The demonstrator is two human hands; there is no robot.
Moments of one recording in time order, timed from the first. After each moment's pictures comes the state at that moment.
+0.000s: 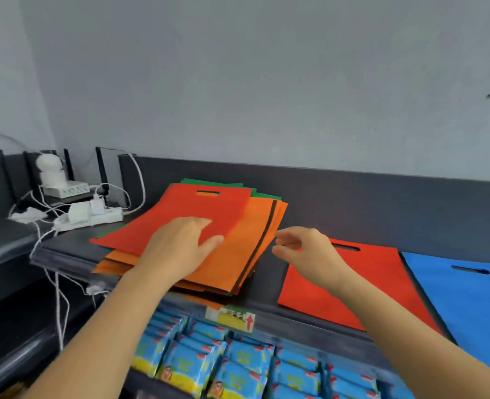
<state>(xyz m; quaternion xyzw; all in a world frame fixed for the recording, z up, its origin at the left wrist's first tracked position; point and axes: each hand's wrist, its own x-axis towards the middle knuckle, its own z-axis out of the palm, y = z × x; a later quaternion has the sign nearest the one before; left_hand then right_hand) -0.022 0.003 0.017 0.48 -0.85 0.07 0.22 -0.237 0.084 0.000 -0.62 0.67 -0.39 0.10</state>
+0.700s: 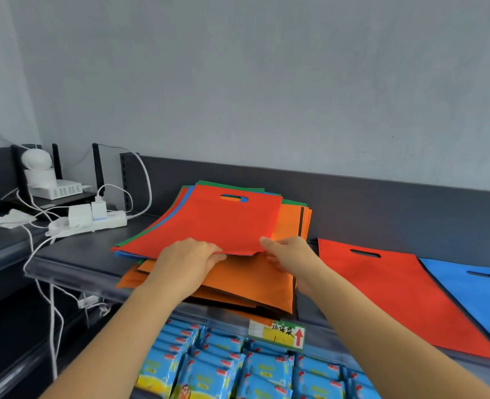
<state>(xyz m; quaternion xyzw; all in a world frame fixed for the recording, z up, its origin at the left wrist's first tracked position) 0.044 -0.067 -0.014 0.42 -0.88 0.05 0.20 -0.144 -0.007 -0.013 -0.40 0.72 -0.48 0.29</state>
